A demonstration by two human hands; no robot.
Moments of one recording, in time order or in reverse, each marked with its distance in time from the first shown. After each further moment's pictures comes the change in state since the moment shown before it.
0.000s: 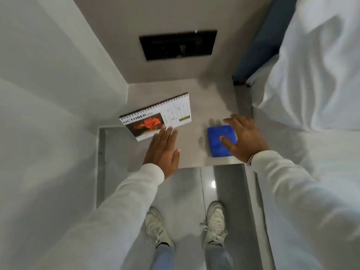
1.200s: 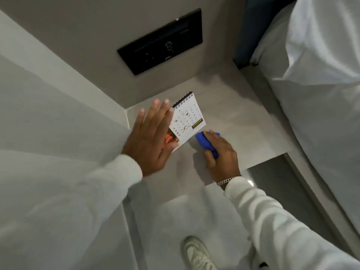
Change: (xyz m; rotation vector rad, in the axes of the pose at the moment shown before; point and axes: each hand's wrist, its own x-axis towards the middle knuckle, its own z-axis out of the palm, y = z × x) left_hand 0.073 -0.079 -0.075 0.439 0.040 0.544; right_hand 0.016 -0.104 0.154 0.715 0.414 0.262
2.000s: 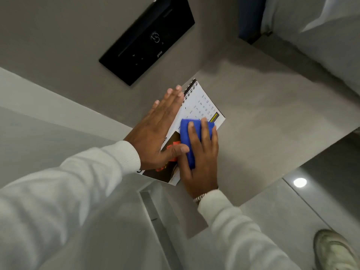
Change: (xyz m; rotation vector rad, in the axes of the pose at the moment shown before) left_hand 0.052 -0.057 0.024 -0.123 -0.195 0.290; right_hand 0.021 -0.016 0.151 0.253 0.408 -0.161
